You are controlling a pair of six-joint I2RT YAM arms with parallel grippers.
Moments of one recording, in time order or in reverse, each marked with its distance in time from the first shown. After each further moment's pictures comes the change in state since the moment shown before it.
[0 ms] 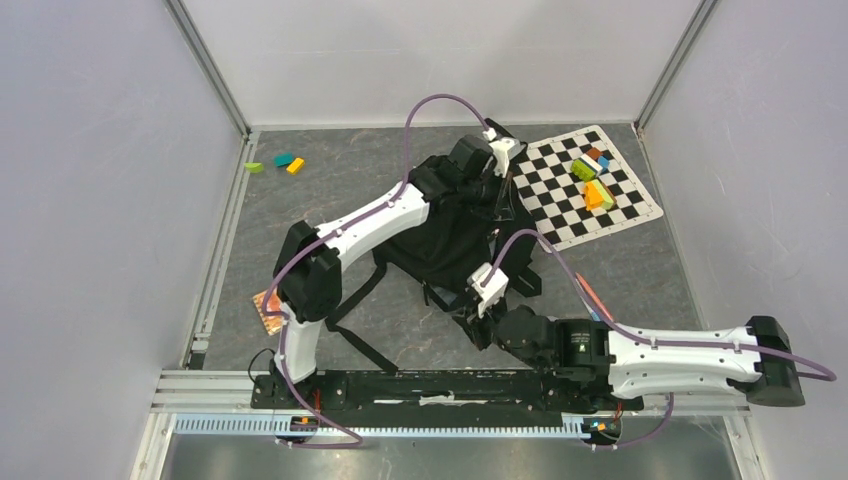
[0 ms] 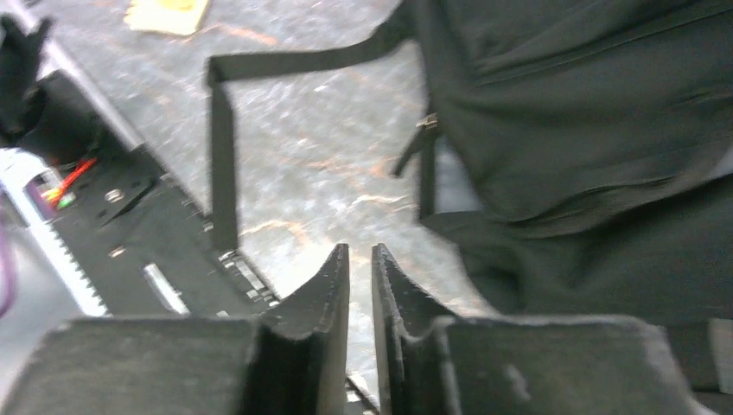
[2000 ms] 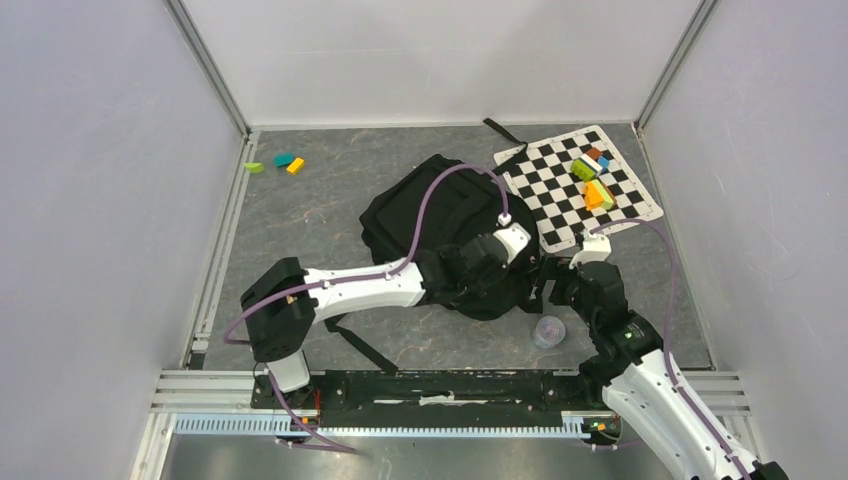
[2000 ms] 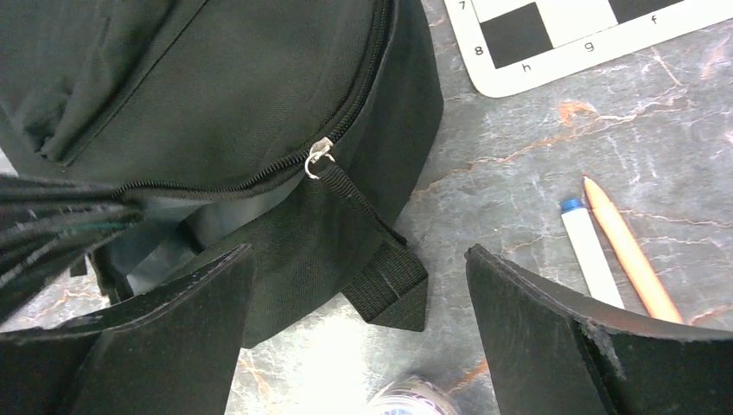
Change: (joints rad) left arm -0.347 -0.267 -0.578 0.210 -0.668 0.263; right arm -1.019 -0.358 -0.167 -0.290 -0.367 0.028
